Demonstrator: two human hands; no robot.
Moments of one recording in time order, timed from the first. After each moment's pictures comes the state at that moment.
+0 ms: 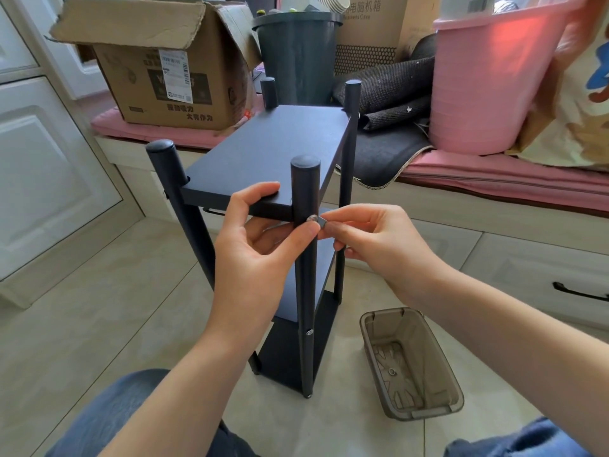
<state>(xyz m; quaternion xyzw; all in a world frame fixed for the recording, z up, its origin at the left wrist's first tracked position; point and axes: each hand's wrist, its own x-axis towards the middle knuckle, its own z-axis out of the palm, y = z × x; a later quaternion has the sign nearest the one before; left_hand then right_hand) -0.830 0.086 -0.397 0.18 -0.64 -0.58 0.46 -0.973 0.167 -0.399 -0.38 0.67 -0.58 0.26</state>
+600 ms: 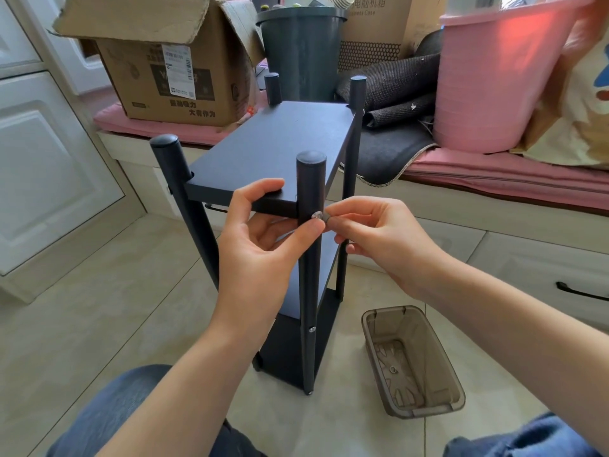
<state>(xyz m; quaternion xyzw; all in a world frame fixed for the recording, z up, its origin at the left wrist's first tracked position) -0.830 0.086 -0.399 0.18 -0.62 -0.61 0.45 -0.978 0.164 -0.396 -0.41 0.67 -0.56 0.26</state>
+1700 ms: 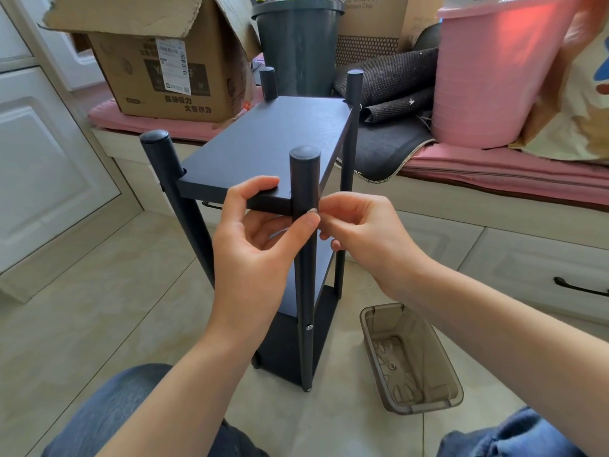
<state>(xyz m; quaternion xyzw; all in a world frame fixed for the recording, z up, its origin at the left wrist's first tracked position) -0.832 0.087 -0.401 0.16 -0.64 -0.58 0.48 -0.964 0.153 -0.398 -0.41 0.64 -0.60 0.24</state>
